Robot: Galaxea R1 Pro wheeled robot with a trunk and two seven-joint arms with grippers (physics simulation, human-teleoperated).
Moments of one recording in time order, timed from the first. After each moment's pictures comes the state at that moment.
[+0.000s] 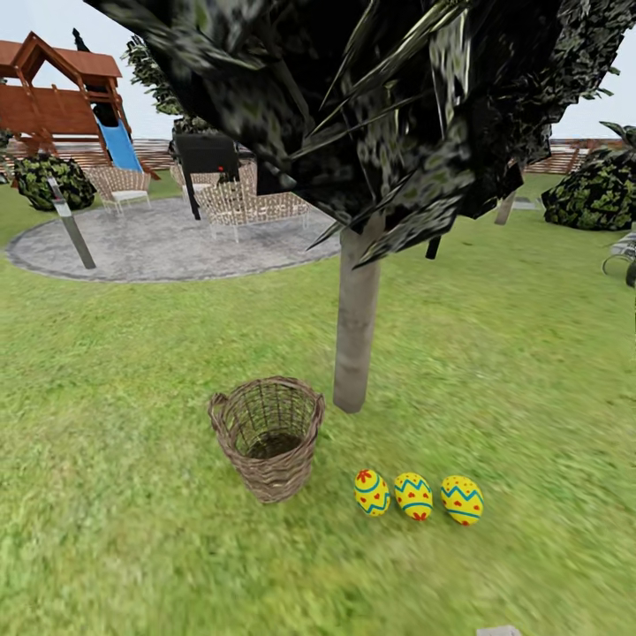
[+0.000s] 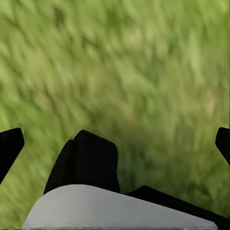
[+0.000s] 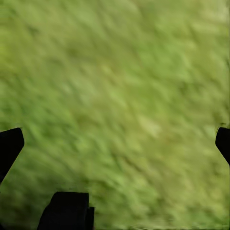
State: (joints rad) left arm -0.35 0.17 0.44 0.03 0.09 0.06 -0.24; right arm -0.43 -0.14 -0.48 -0.01 0.55 -0.08 0.11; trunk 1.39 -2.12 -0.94
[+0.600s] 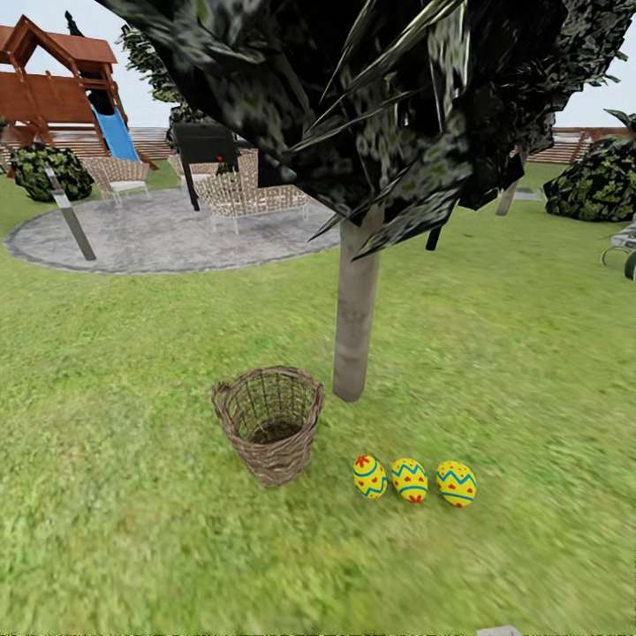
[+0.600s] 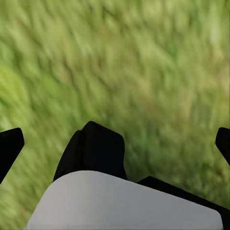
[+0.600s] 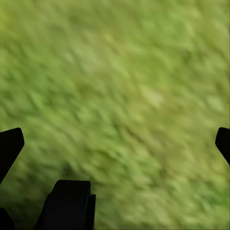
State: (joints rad) left arm -0.35 0.18 0.44 0.03 0.09 0.06 -0.24; right arm -0.43 -0.13 -0.48 -0.01 0.55 -0.08 0.11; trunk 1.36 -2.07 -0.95
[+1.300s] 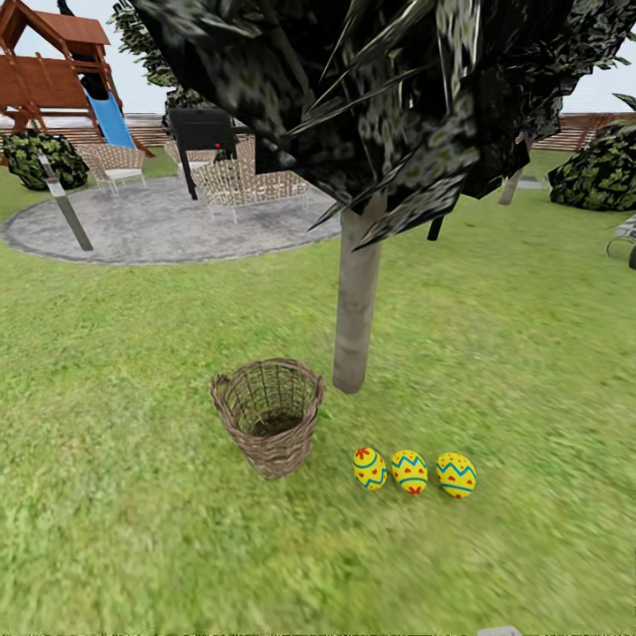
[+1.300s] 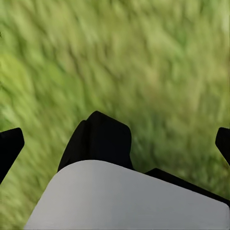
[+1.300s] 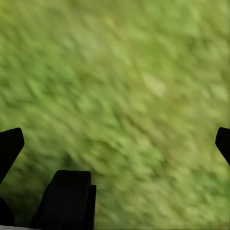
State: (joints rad) left arm -0.35 0.18 0.44 0.03 0.09 0.06 -0.24; right arm -0.43 -0.13 -0.48 -0.01 0.55 -0.08 0.11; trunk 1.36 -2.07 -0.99
